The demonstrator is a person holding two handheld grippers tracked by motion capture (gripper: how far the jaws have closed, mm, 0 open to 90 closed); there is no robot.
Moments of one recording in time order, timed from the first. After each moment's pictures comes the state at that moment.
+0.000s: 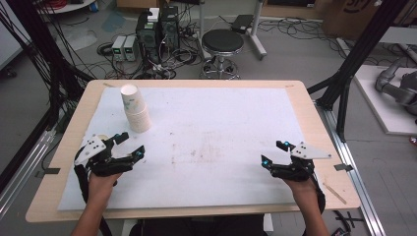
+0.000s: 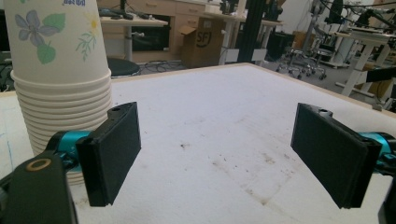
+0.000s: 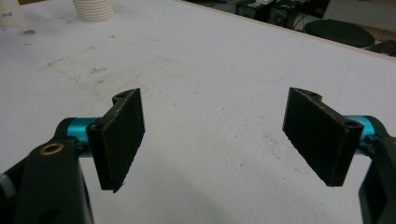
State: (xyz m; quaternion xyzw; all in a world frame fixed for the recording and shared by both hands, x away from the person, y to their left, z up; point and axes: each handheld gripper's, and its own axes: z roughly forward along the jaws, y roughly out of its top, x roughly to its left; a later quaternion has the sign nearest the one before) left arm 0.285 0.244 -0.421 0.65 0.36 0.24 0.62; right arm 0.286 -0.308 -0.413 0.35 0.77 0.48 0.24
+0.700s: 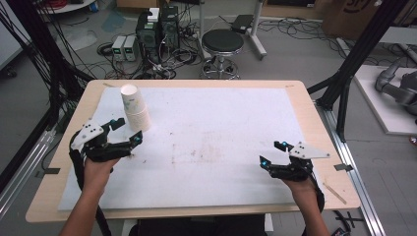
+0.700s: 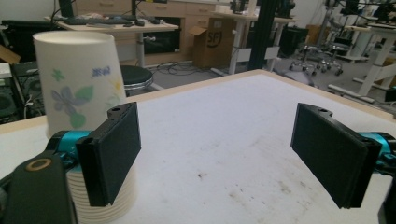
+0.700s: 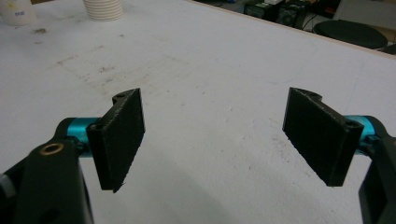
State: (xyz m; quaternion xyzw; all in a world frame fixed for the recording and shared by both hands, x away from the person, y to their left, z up) left arm 0.306 0.245 -0.372 0.66 0.36 0.26 0.60; right arm 0.288 -0.307 -0.414 0.34 0.77 0.49 0.23
